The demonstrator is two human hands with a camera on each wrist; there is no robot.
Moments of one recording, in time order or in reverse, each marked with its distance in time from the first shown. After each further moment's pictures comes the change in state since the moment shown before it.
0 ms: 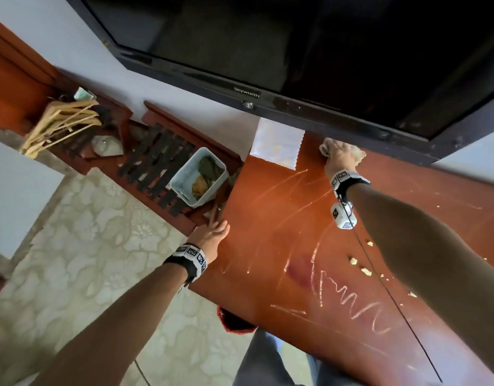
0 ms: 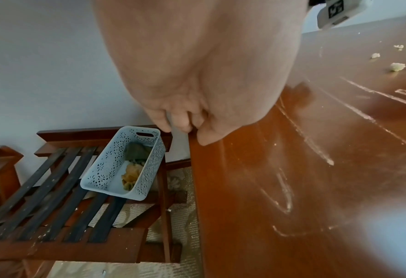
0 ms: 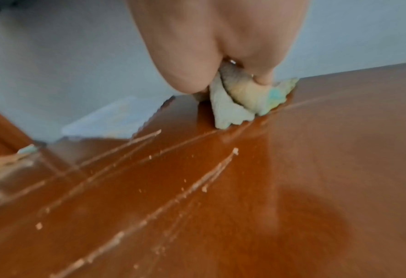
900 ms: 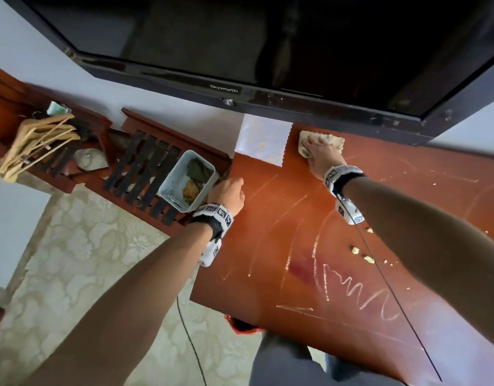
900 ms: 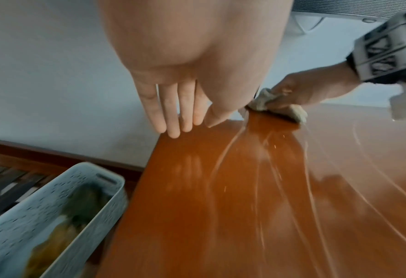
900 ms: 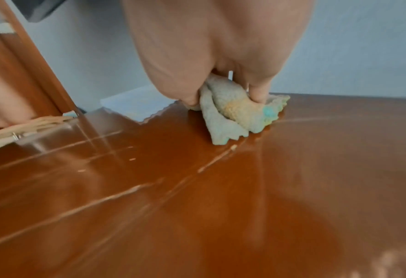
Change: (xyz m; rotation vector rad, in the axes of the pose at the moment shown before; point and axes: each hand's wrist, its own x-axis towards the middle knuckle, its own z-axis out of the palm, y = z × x) left_hand 0.084 0.035 -0.106 -0.202 0.395 -0.061; right_hand -0.017 -0.003 0.009 -0.209 -0.197 -0.267
